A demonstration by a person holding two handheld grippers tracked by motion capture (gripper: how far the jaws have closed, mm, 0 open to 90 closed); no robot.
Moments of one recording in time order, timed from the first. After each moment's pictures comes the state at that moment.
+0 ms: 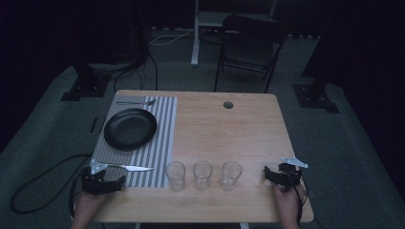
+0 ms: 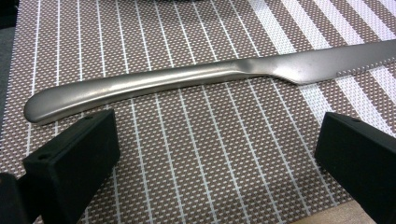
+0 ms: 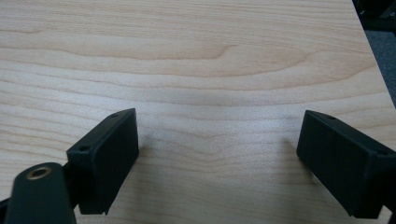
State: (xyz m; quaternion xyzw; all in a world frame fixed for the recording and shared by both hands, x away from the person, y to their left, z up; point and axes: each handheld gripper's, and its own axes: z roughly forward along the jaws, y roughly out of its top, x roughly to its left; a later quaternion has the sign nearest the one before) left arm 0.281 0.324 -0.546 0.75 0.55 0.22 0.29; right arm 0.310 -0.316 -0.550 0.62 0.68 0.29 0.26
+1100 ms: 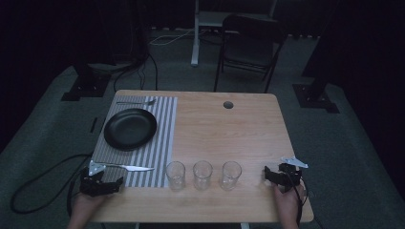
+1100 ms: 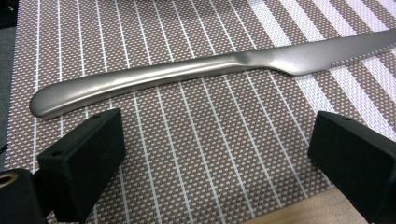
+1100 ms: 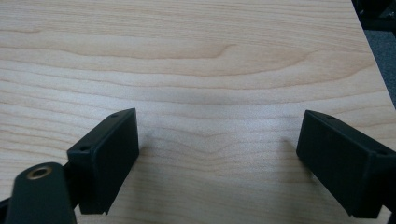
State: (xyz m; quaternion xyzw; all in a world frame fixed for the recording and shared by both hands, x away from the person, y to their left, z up) left arm 0.276 0.329 -0.544 0.76 0.54 0.22 0.29; right arm 0.310 -0.316 -0.550 0.62 0.68 0.29 0.26
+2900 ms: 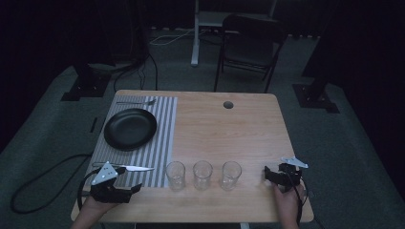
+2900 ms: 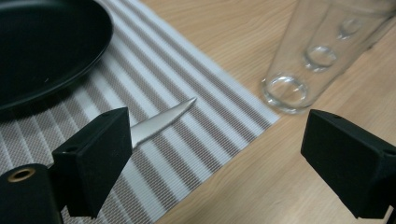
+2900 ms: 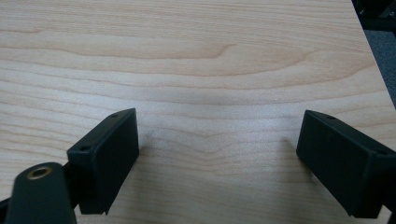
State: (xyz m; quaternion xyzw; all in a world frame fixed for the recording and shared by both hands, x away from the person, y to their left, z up) left arm 0.247 0.273 -0.485 0.81 0.37 0.16 0.43; right arm 0.310 -0.316 -0.550 0.62 0.68 0.29 0.26
